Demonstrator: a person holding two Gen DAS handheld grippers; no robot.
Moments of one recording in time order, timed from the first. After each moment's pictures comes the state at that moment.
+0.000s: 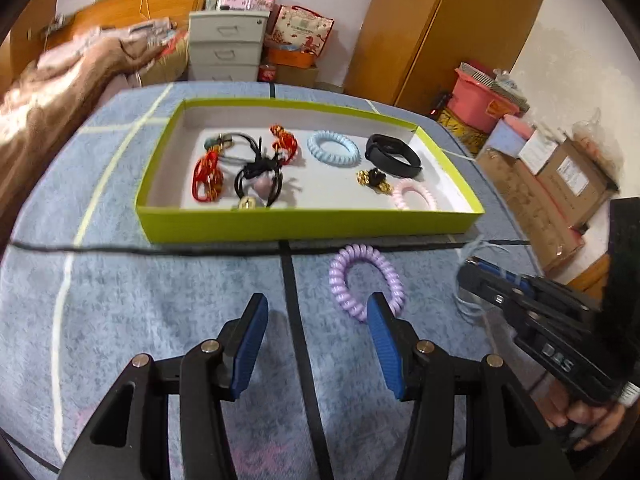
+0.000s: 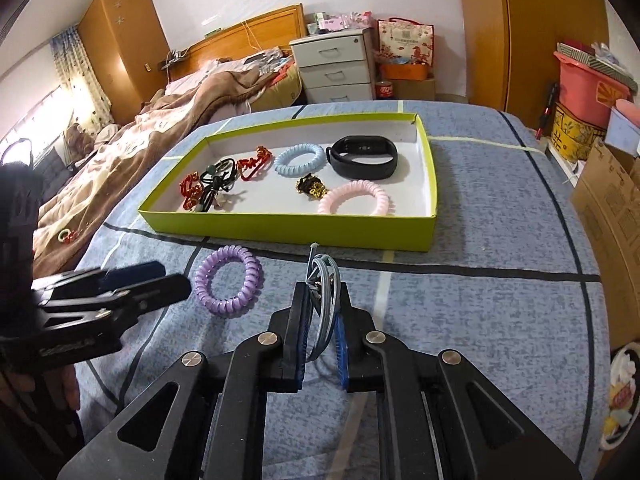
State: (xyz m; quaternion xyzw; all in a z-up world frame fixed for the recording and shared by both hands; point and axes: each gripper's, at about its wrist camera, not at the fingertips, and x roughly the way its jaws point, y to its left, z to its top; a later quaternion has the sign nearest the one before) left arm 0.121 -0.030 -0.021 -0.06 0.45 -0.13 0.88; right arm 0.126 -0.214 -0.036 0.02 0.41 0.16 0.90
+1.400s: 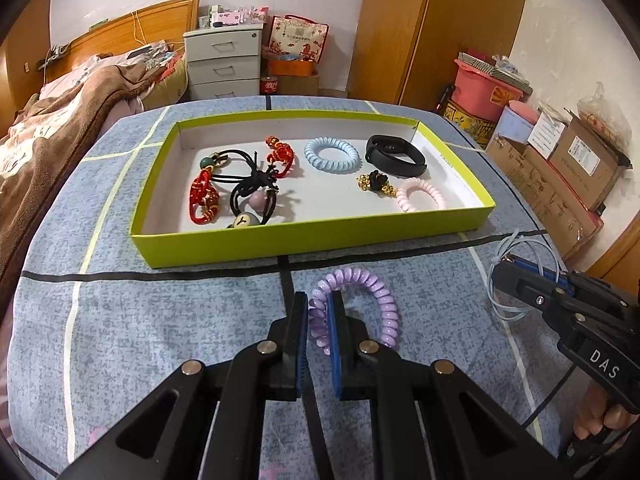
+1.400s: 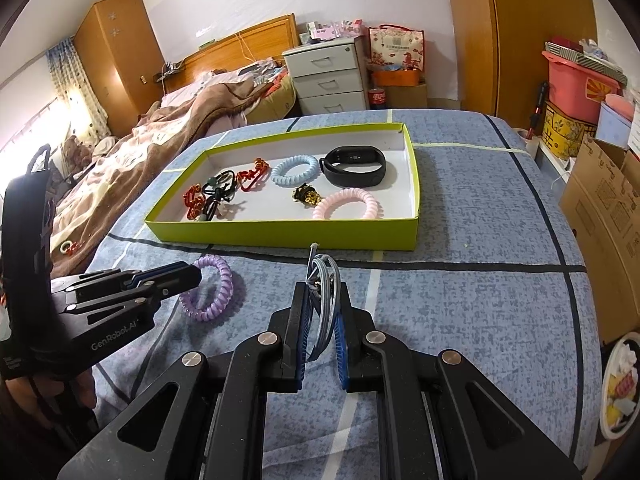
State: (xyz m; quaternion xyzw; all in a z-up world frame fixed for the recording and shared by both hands) left arm 0.123 -0.037 -0.020 -0.02 0.43 -0.12 0.89; right arm 0.113 -0.222 -0.027 0.04 0.39 0.15 0.91
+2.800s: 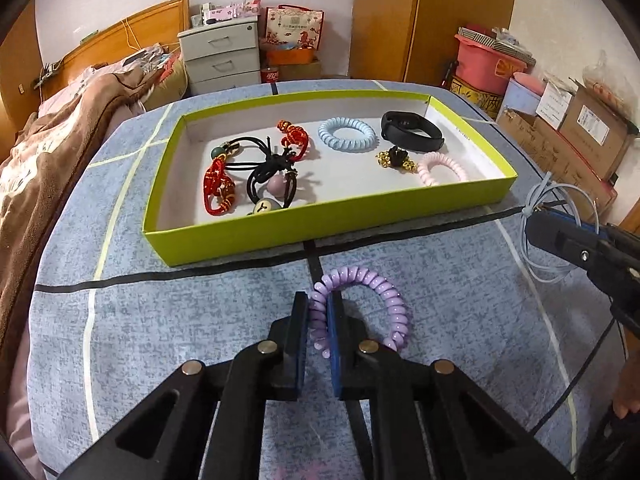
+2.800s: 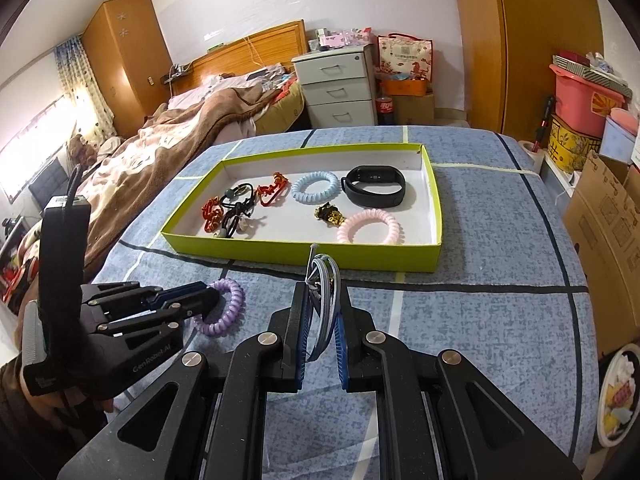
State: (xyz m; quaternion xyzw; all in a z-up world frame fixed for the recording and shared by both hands) left arm 0.127 -0.035 -0.029 0.03 0.45 -0.11 0.89; right arm 0.116 -0.203 -0.012 0.03 0.38 0.15 0.91
